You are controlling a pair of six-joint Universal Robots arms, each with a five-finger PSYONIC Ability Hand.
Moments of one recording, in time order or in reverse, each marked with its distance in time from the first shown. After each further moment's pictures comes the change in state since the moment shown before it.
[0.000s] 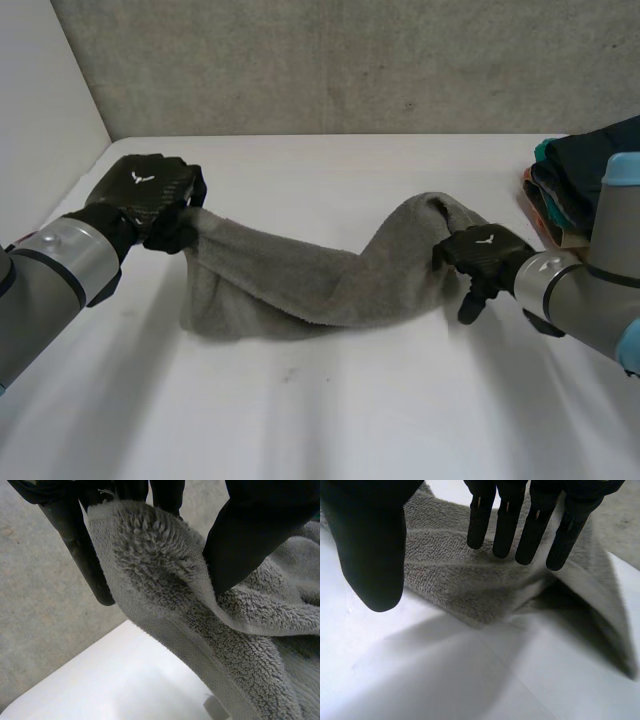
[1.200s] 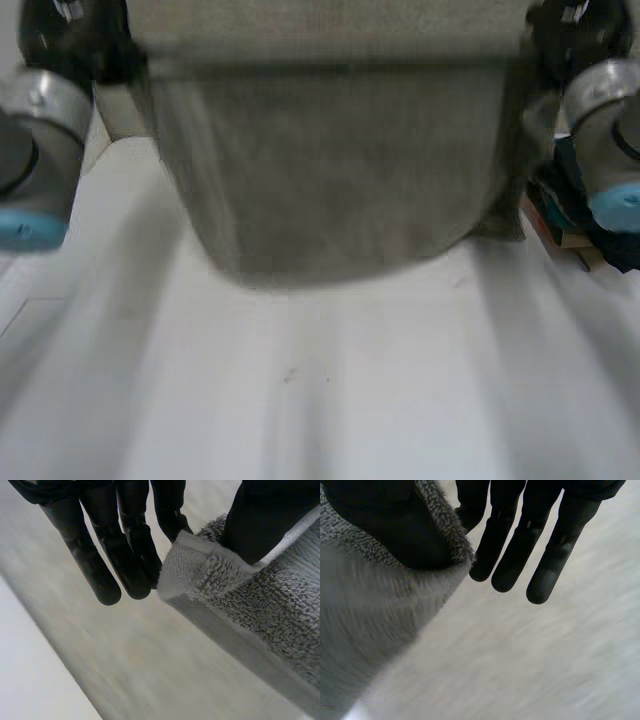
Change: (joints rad) left arm 0.017 -0.246 0.456 0.352 -0.241 0.106; right arm 0.011 0.006 -0.474 -0.421 0.322 -0.219; left_hand 0.000 0.003 0.005 0.001 0.000; right_hand 0.588 0.643 0.644 0.657 0.620
